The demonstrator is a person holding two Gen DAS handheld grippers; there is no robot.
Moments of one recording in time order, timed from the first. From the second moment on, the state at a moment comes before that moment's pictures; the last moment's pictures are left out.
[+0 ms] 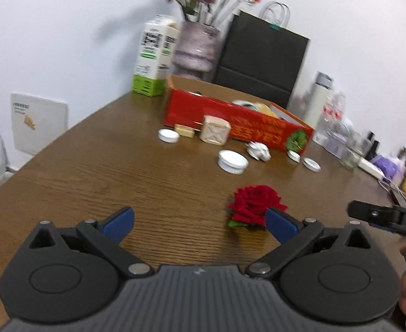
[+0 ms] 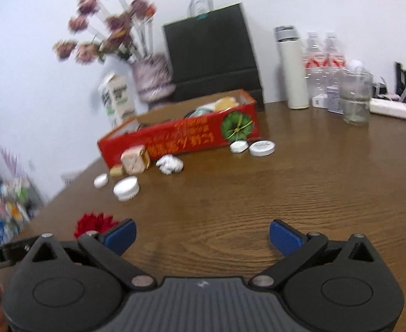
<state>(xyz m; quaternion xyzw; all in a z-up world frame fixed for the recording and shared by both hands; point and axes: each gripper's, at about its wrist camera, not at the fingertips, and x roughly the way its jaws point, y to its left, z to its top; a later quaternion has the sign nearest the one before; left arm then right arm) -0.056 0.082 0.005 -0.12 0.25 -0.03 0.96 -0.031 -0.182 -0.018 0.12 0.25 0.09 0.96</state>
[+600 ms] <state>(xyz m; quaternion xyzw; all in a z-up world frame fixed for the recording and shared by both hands) -0.063 0.076 0.010 -0.12 0.22 -0.03 0.97 -0.032 -0.198 -0.020 0.16 0.24 0.09 0.95</state>
